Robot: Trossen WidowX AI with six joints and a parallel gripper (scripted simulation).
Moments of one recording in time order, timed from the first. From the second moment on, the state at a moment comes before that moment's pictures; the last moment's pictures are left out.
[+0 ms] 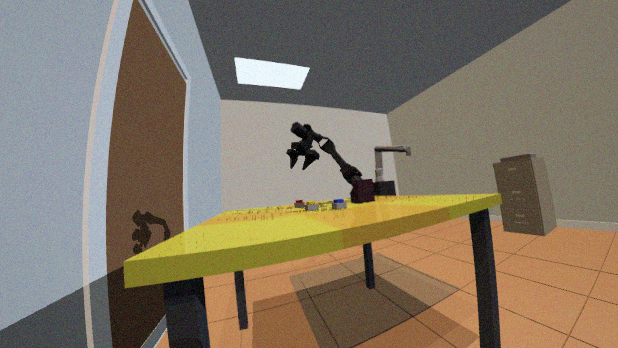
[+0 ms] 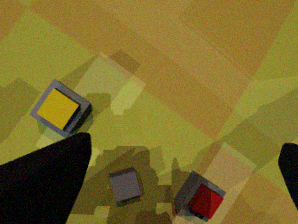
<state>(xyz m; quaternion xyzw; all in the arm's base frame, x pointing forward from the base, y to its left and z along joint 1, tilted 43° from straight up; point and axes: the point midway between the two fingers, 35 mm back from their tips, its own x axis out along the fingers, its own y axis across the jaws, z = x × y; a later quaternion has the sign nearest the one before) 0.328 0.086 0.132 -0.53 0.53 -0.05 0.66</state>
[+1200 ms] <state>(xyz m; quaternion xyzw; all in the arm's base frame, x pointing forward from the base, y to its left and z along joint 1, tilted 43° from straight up) 0.312 -0.111 0.134 -0.26 0.64 -0.26 0.67</state>
